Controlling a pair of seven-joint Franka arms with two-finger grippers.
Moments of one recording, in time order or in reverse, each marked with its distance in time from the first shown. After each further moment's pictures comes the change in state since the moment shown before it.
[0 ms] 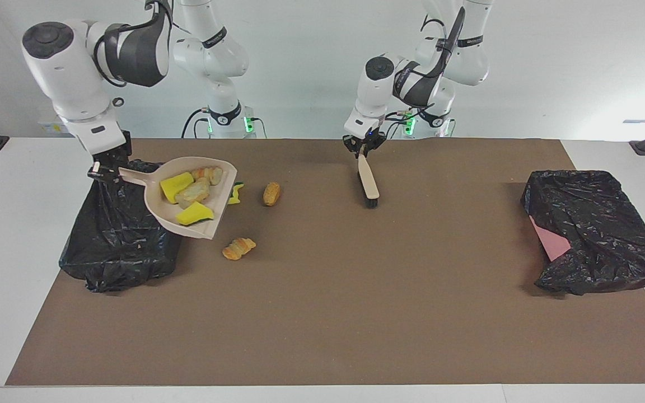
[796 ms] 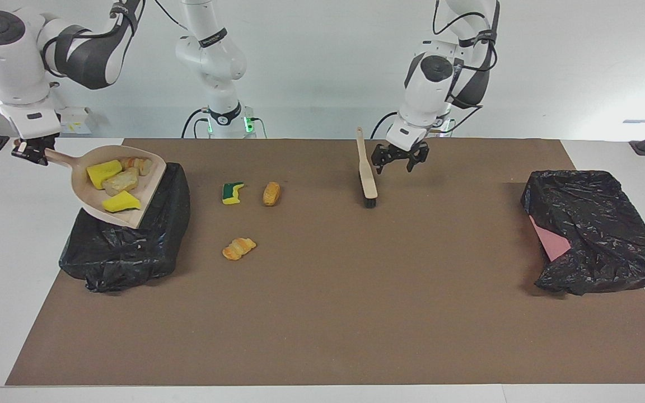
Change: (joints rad) left arm 0.369 0.002 0.029 0.242 0.021 -0.152 0.360; right arm -0.163 -0.055 -0.003 -0.102 -0.342 0.161 -0.126
